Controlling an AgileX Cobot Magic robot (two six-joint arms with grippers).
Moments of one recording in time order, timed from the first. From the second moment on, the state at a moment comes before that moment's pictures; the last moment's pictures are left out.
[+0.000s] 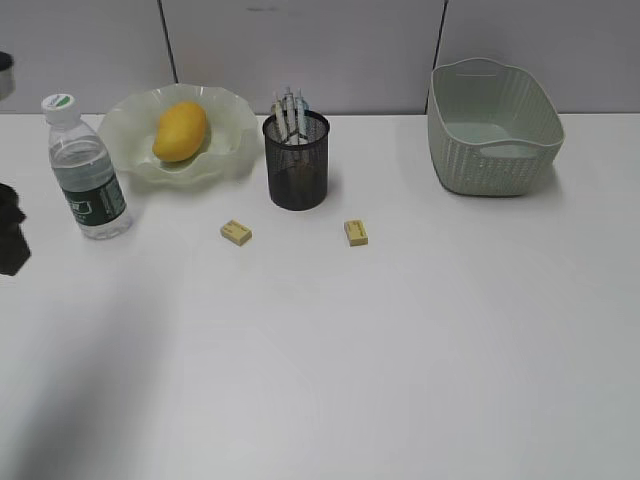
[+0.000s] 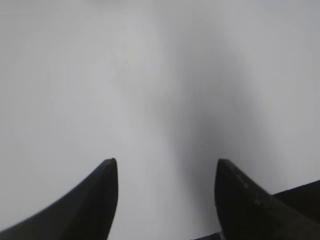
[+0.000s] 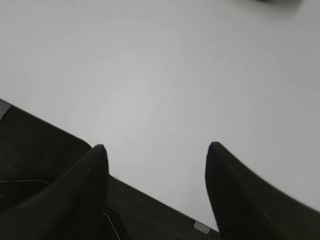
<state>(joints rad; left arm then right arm) -0.33 1.34 -0.98 0.06 1.02 -0.02 0.55 0.38 -0.54 -0.07 0.96 0.05</state>
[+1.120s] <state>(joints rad) -0.21 0.28 -0.53 -0.07 1.06 -0.02 0.55 0.38 -0.52 -0.07 0.88 0.05</state>
